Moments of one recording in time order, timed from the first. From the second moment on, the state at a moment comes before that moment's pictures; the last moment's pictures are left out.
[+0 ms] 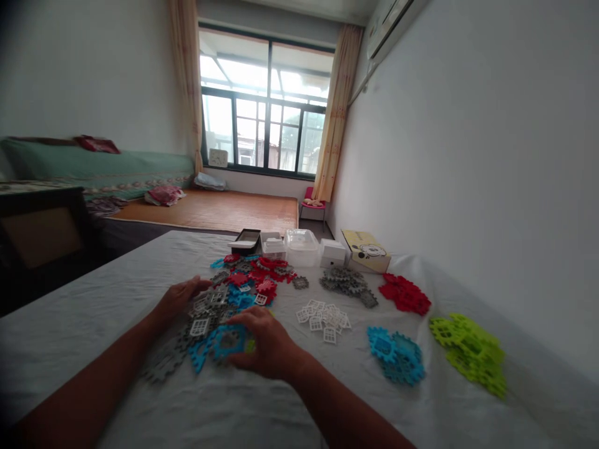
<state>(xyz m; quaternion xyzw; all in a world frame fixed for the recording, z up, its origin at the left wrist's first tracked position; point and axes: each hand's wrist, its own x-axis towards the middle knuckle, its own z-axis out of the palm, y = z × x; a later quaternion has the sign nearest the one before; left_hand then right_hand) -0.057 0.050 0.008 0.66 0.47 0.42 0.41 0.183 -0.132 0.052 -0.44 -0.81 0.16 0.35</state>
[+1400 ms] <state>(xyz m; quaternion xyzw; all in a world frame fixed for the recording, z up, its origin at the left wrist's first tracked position) -0.053 0.049 0.001 0.72 0.46 0.41 0.33 0.225 -0.120 0.024 -0.56 -0.78 0.03 0.27</state>
